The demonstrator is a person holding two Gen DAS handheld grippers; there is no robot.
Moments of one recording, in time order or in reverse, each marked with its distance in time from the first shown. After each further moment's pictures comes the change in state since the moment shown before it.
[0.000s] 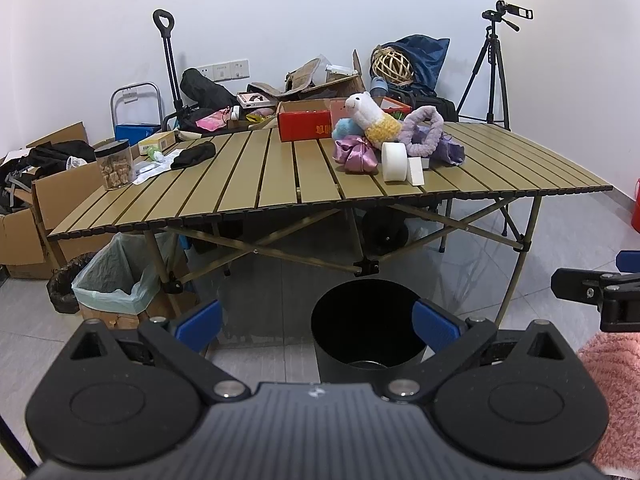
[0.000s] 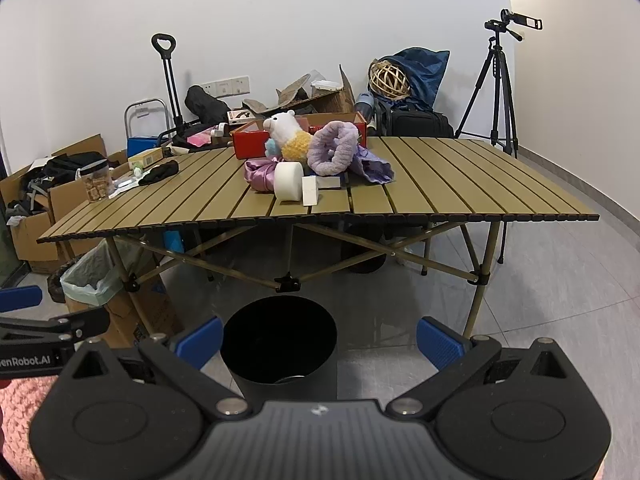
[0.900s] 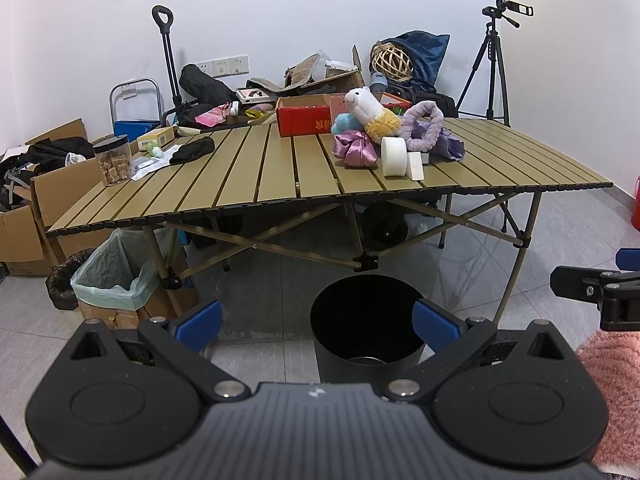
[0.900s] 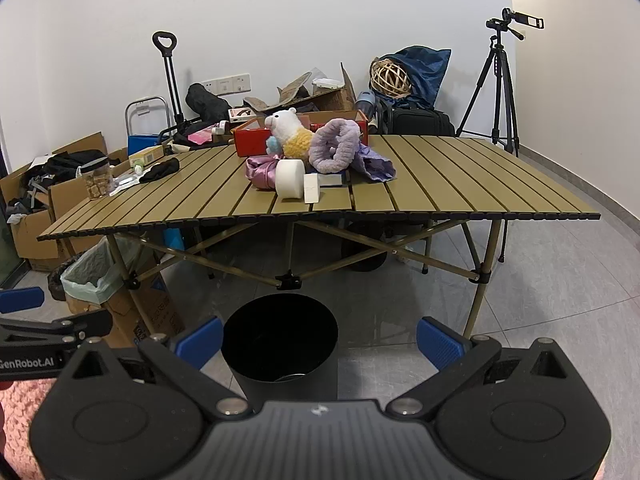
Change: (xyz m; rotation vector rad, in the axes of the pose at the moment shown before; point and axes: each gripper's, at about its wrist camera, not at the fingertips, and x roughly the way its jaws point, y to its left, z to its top) left arm 0.002 -0.001 -0.006 0.000 0.002 0.000; right arm 0.001 0.002 0.000 0.000 0.003 -0.002
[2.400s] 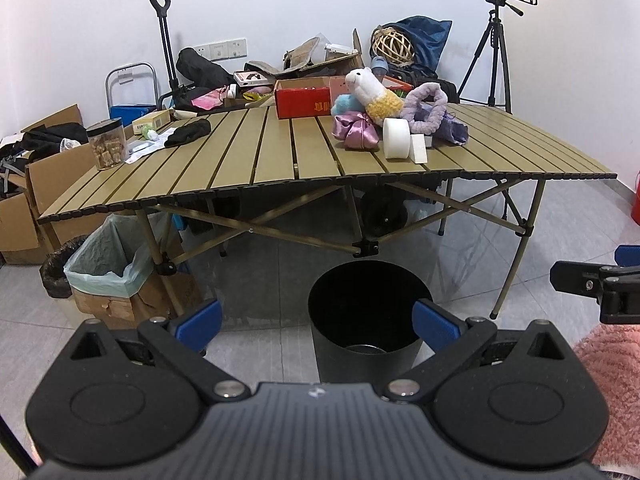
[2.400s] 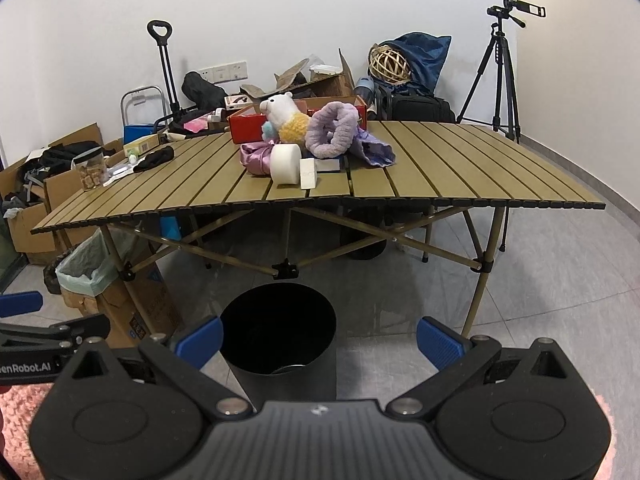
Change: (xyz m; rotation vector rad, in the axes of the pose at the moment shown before) left arm 0.015 0.001 0.002 -0.012 0.061 -0.011; right arm 0.016 0.000 -0.002 0.002 0.049 -0.005
